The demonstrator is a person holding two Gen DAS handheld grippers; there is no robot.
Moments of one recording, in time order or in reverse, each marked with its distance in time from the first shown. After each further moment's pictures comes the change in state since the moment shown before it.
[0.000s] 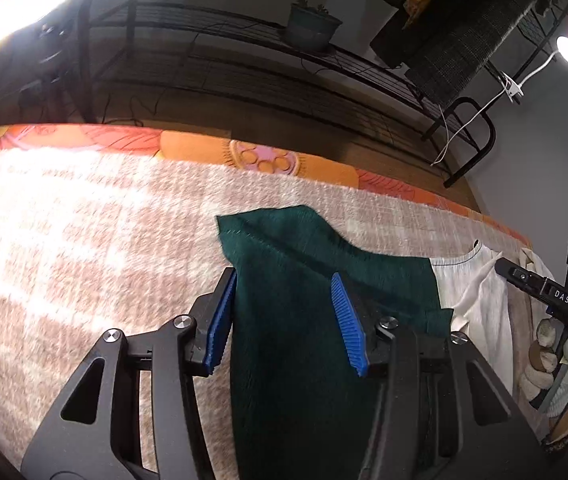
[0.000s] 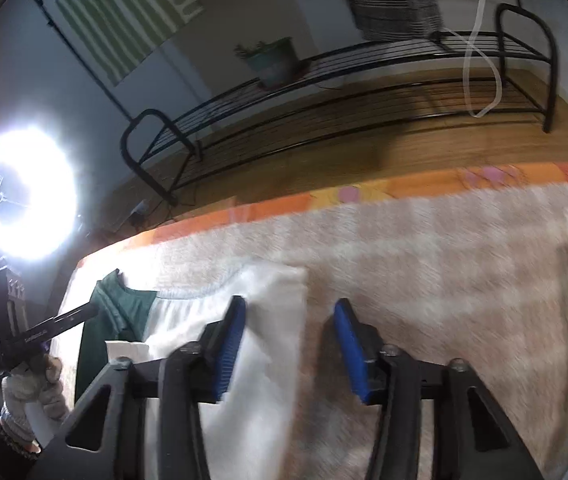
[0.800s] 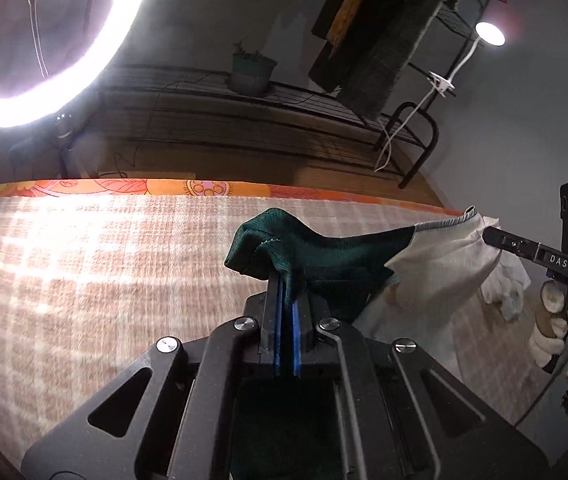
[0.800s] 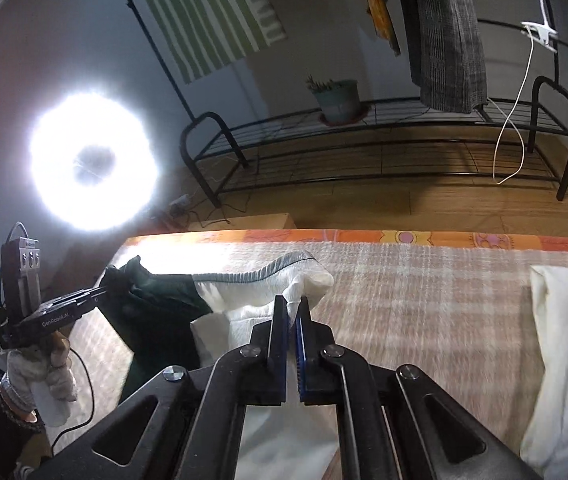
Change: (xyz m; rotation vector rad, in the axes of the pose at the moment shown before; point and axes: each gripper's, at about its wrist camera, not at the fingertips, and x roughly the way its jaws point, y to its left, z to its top) left arm -0.131 -0.048 -0.052 0.153 -0.127 -0.076; right arm -0.114 0.076 -0.022 -0.179 -0.084 0.042
